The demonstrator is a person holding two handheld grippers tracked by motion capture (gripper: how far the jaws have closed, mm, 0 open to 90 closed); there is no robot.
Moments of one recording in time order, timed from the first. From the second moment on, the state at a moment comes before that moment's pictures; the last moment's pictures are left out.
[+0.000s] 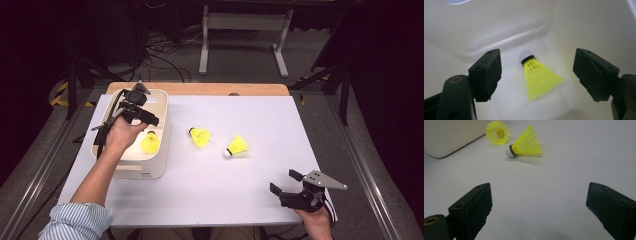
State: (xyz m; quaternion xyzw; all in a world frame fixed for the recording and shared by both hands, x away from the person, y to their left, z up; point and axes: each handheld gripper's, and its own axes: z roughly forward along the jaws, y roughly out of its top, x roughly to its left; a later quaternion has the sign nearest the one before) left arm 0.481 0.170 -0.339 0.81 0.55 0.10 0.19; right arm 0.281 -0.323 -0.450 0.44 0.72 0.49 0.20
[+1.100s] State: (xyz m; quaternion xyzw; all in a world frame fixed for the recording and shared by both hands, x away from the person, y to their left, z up) left arm 0.448 0.175 -0.318 0.80 0.53 0.07 0.27; right arm 0.281 -0.323 -0.451 0.44 0.73 0.49 0.20
